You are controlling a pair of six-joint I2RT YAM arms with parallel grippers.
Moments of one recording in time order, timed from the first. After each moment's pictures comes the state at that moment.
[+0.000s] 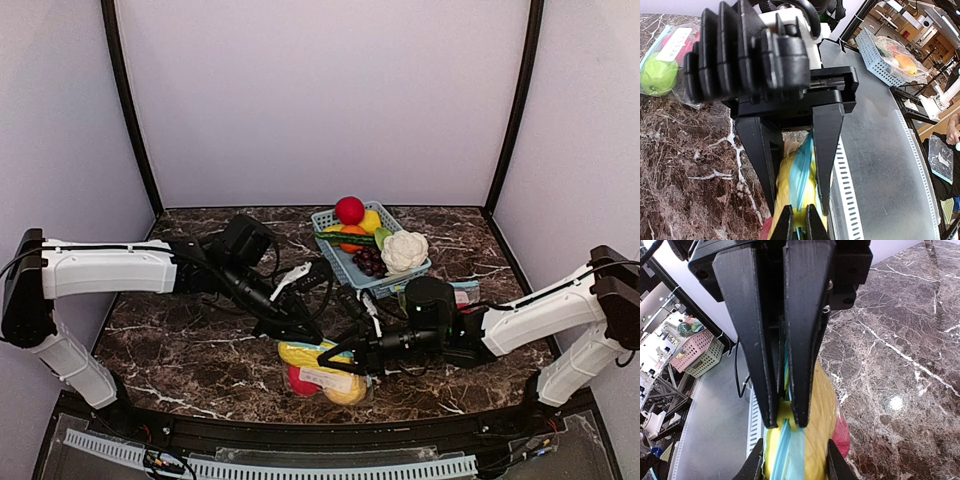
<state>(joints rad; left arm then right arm) -0.89 1.54 1.08 -0.37 0.87 0.21 1.09 1.48 0.57 0.60 -0.55 0.42</state>
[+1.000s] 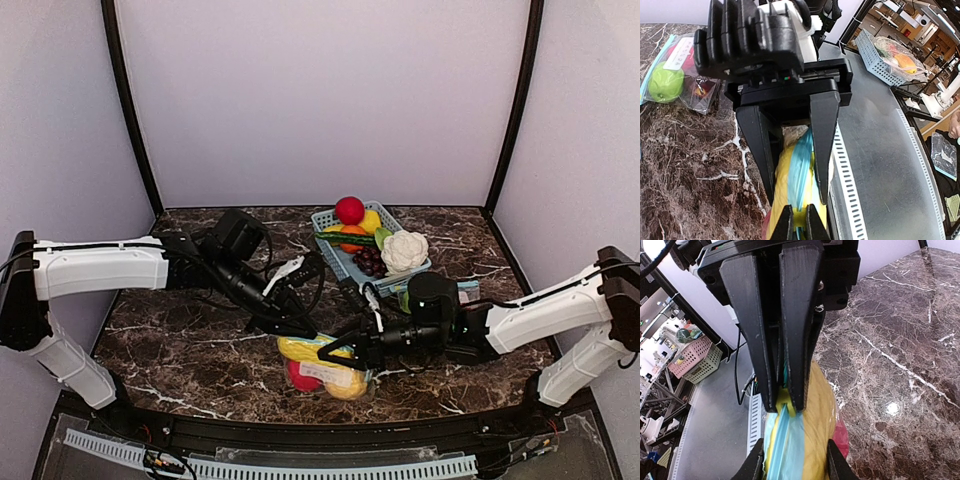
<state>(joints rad) -0.86 1.50 1.08 -0.41 0.87 0.26 1.09 1.44 0.58 0.59 -0.52 0.42</state>
